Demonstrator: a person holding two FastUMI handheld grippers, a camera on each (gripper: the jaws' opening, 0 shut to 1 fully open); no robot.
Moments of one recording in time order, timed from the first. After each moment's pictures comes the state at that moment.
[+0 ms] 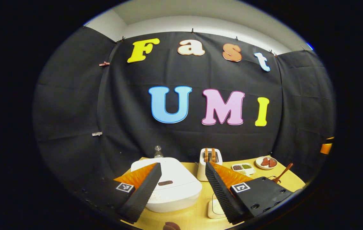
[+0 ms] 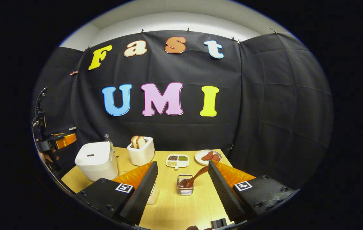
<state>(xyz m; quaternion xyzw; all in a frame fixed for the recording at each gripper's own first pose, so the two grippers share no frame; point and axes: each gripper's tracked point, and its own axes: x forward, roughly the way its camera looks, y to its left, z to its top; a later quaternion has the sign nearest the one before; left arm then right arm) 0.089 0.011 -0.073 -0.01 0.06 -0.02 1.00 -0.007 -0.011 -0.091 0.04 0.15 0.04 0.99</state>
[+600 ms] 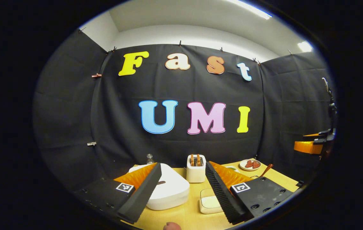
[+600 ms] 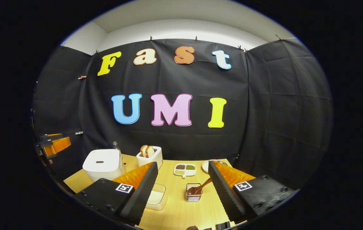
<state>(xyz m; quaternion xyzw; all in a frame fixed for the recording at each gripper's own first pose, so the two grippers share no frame) 0.009 -0.003 -0.037 -0.01 0.02 -0.07 1.00 -0.017 0.019 -0.057 0.04 0.11 0.06 0.99</state>
